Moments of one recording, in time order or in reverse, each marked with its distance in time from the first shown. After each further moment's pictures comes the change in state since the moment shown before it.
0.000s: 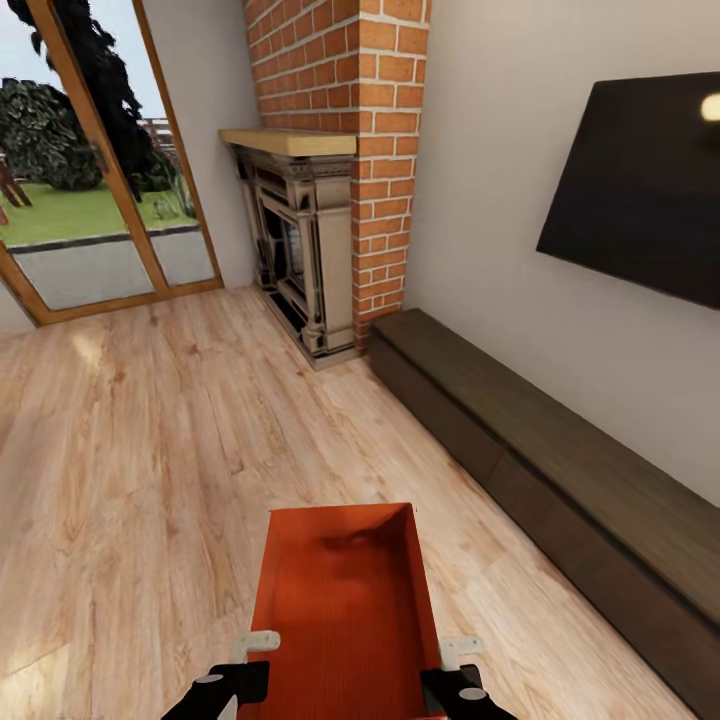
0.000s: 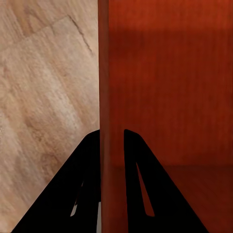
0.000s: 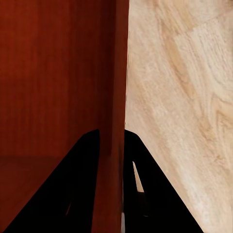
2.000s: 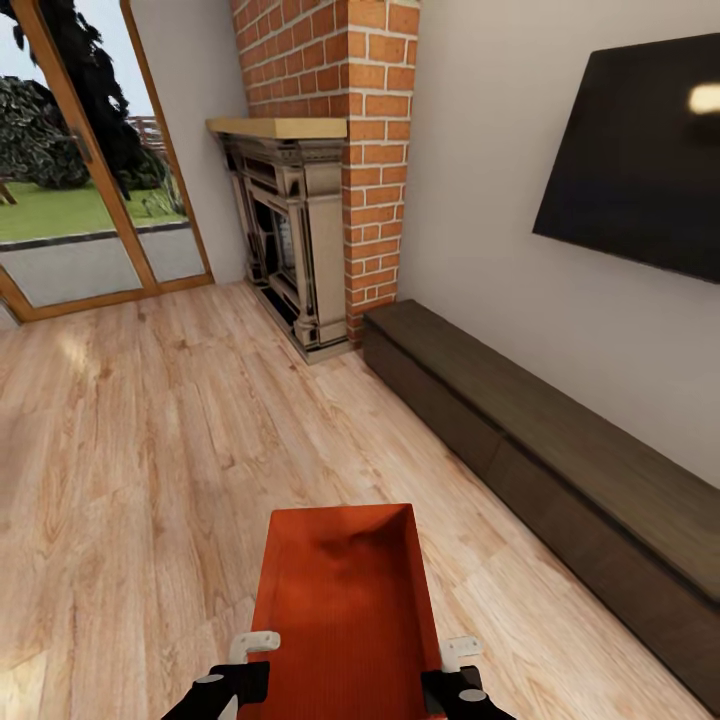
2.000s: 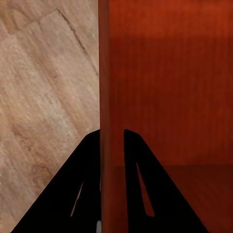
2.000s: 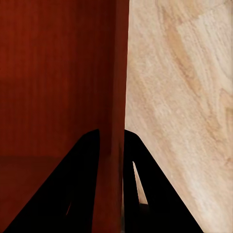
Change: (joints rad) left arm 0.000 0.000 -0.007 0.001 0.005 0.001 0.004; right arm 0.000 0.003 -0.004 0.010 0.004 -0.006 0.001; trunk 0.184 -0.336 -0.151
